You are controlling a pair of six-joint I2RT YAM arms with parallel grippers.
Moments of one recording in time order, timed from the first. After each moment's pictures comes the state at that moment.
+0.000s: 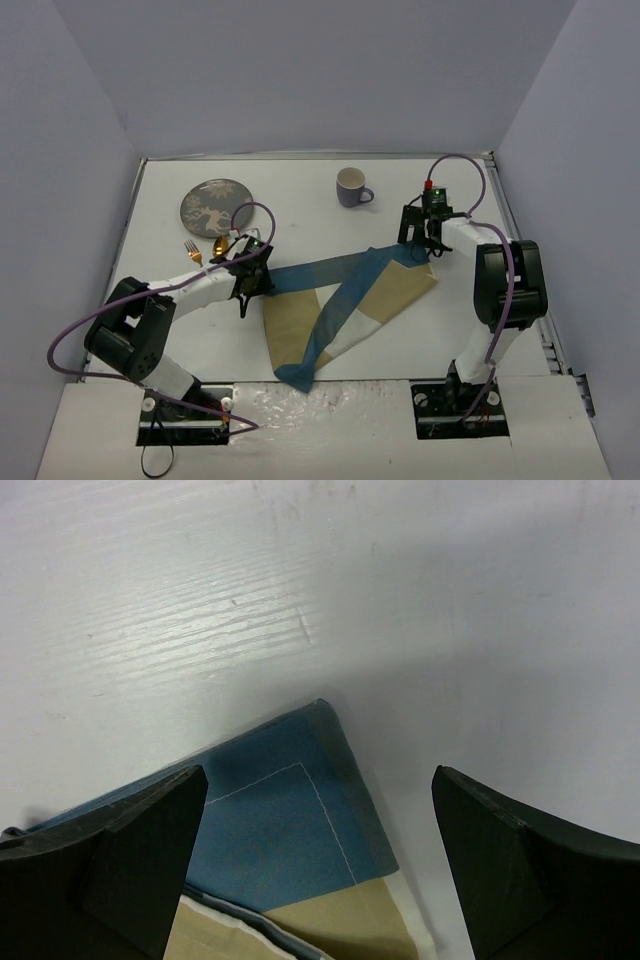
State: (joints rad) left arm -0.53 1.53 0.78 -0.30 -0.19 -0.72; right arm 0.10 1.78 1.05 -0.25 0.14 0.26
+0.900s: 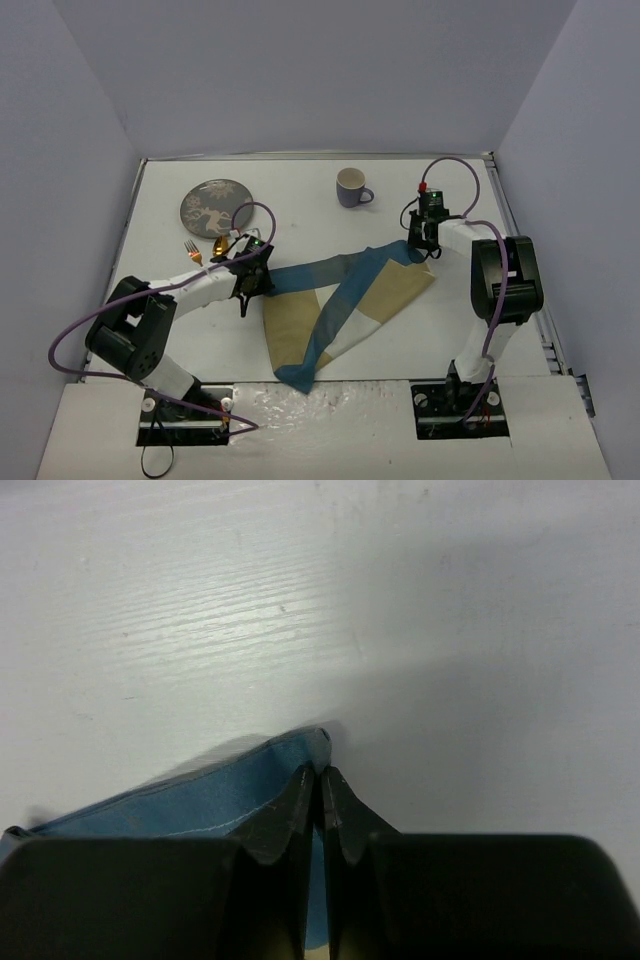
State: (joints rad) left arm -0.53 1.54 0.79 -0.31 -0.19 -0.72; right arm 0.11 1.83 1.04 -0.18 0.06 0.24
